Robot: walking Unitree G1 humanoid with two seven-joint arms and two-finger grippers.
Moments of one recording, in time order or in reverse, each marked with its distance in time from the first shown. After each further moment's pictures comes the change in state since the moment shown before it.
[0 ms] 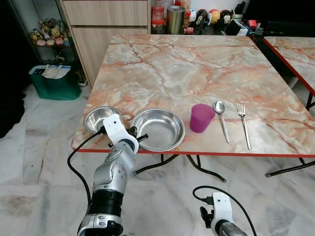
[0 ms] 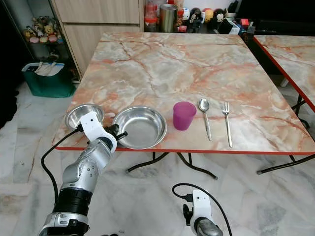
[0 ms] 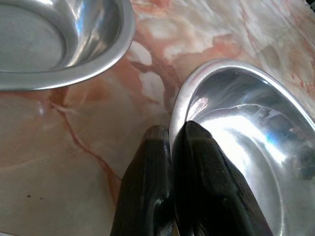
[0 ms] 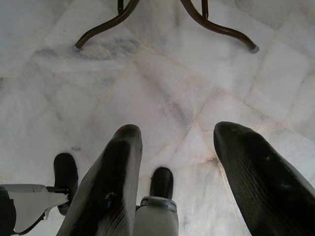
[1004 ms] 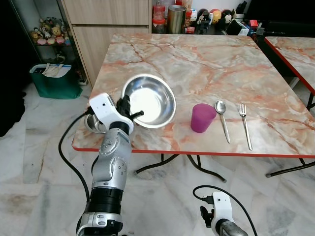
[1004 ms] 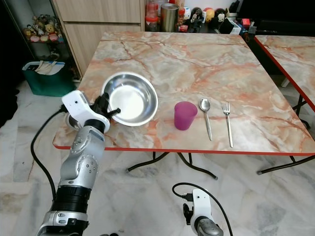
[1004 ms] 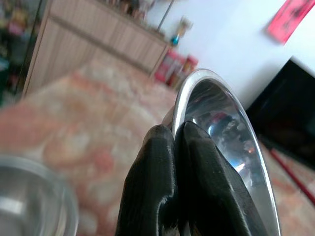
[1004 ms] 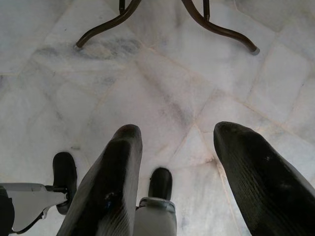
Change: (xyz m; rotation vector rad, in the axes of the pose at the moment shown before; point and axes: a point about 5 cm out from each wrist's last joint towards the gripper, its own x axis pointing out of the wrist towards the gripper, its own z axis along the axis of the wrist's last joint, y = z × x) left arm -0.017 -0.029 0.068 0.005 -0.508 -0.228; right arm 0.000 -0.002 0.002 -0.008 -0.003 0.003
